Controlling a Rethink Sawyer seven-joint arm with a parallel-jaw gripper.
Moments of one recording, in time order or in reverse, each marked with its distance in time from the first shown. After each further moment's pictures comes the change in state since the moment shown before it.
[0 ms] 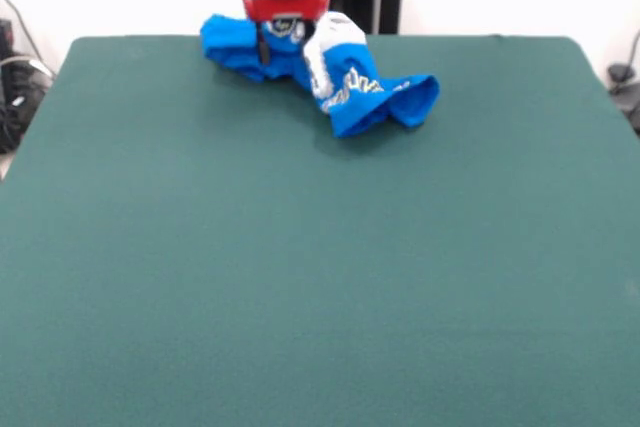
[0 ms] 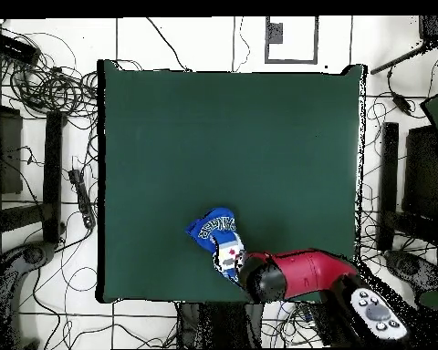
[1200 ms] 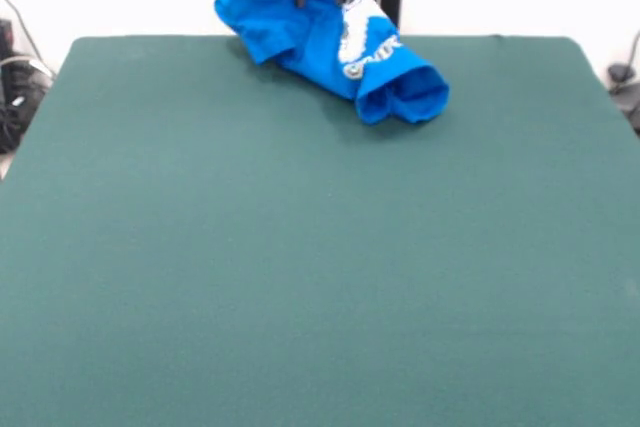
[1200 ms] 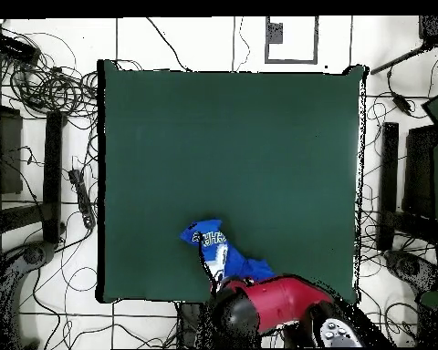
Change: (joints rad) arm 0.163 -0.116 -0.075 0.148 0.044 -0.048 0.002
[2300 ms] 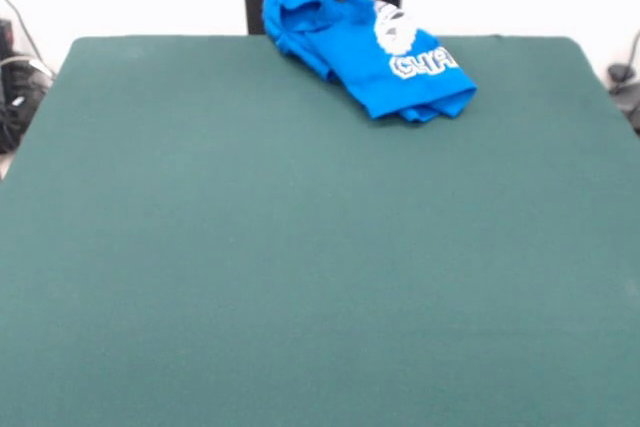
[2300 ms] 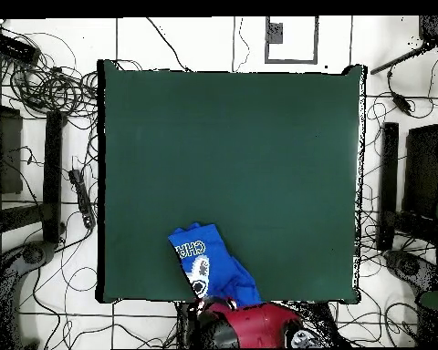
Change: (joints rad) arm 0.122 0.102 -0.158 0.098 0.116 -0.256 0.039
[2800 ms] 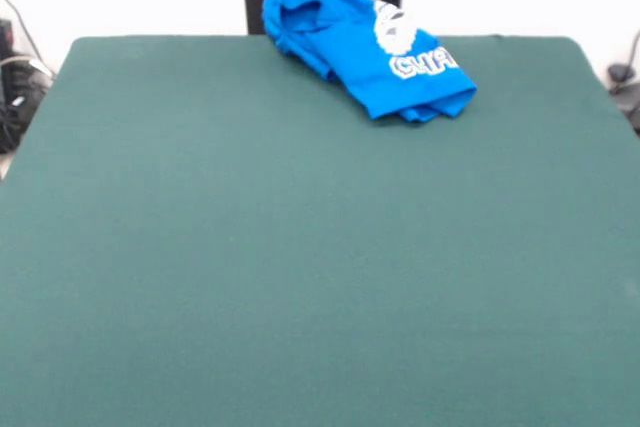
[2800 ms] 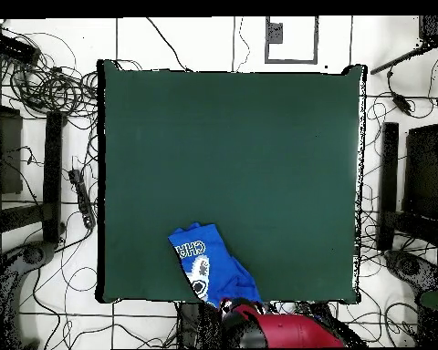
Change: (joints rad) arm -0.132 -0.196 0.005 0.018 0.021 0.186 0.000
